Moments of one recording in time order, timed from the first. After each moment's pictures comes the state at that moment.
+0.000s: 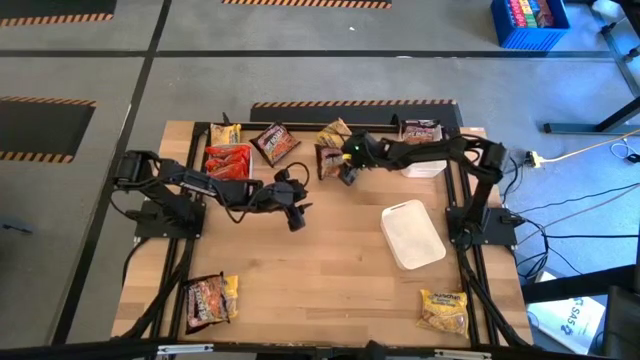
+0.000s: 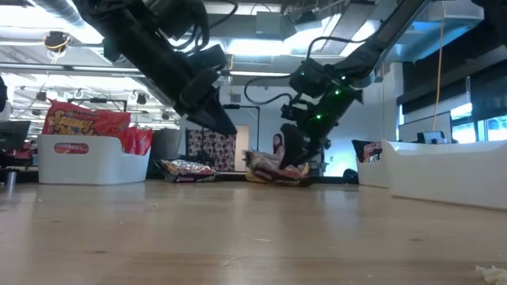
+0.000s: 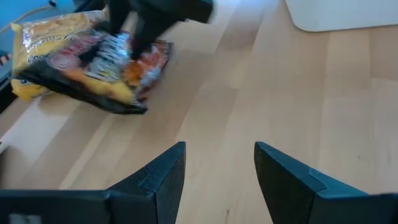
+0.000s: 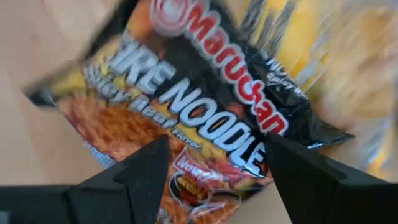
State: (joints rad) left arm 0.01 1.52 0.73 0.14 -0.35 -0.15; right arm -0.45 1.83 0.99 -0.02 0.06 0.05
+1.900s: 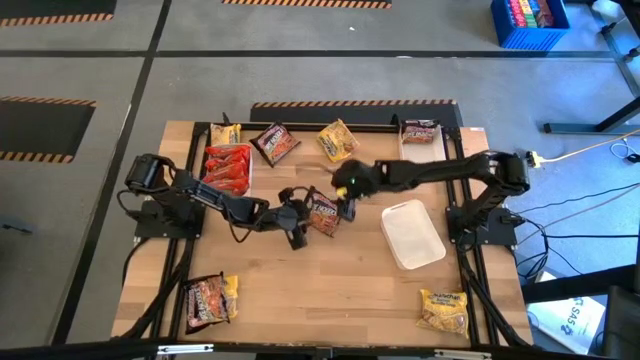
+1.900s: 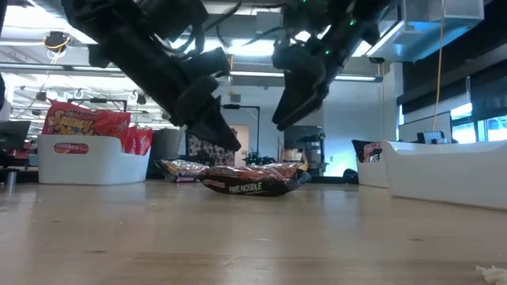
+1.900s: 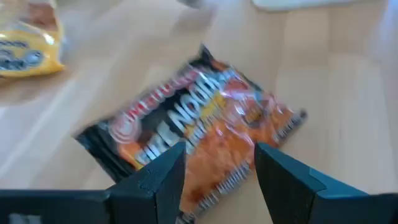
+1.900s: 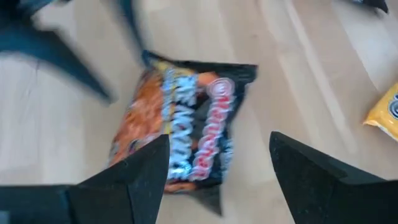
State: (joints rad) left arm -0.14 1.65 0.73 0.23 -0.43 -0.23; right arm -0.14 1.67 1.12 -0.32 0.00 0.11
